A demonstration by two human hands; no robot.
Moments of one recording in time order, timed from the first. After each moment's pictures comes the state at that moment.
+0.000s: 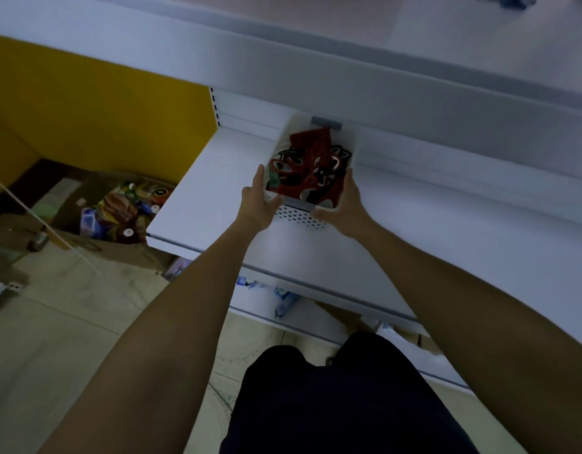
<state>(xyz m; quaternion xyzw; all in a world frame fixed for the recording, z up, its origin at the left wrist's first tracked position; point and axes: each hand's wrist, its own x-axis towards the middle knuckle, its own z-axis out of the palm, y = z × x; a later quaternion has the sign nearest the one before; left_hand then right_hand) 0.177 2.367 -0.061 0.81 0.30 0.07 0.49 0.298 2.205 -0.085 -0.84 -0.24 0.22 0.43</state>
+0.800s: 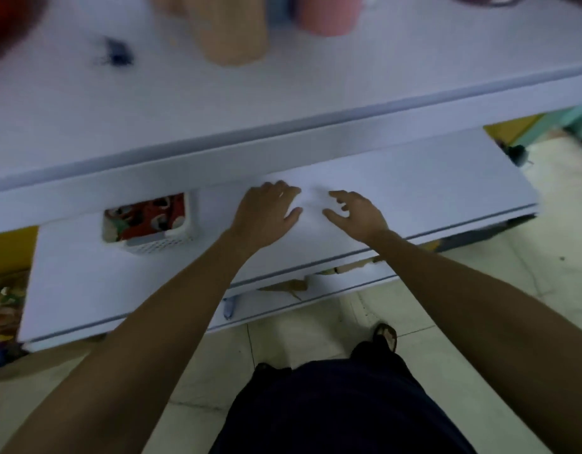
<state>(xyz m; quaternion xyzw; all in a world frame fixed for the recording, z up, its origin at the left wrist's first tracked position) 0.234 2.127 0.039 0.97 -0.20 -0.02 0.10 0.258 1.922 -0.014 -0.95 -0.06 0.10 0.29</state>
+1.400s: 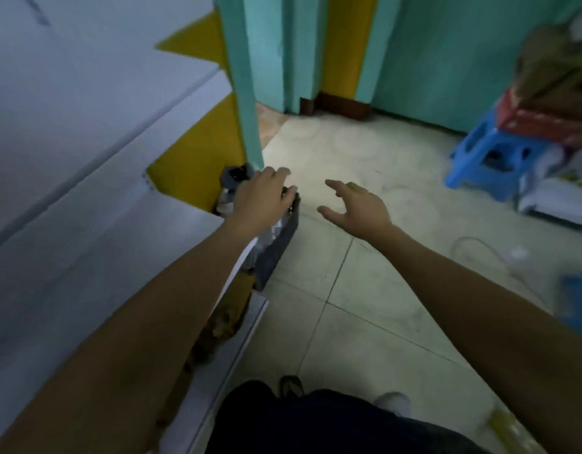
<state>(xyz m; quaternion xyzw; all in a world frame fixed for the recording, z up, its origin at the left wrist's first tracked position) 0.312 1.513 0.083 0.85 -0.52 0.00 0.13 0.163 1.387 0.061 -0.94 0.30 -0.07 0.15</state>
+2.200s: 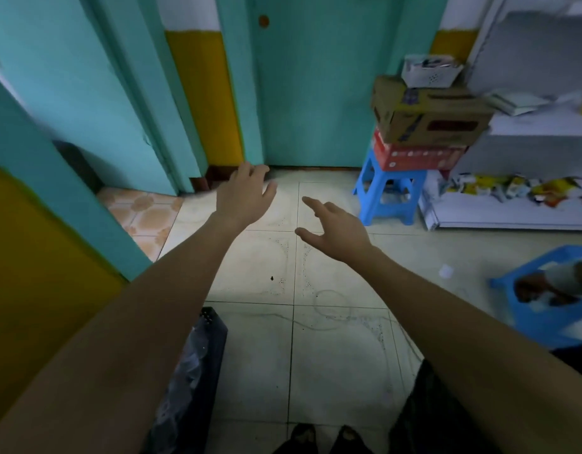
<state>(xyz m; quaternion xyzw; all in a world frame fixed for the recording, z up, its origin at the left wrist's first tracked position) 0.342 1.060 0.147 0.77 -0.62 0.01 0.15 0.163 1.034 0.103 -0.87 0.45 -0.15 0.11</state>
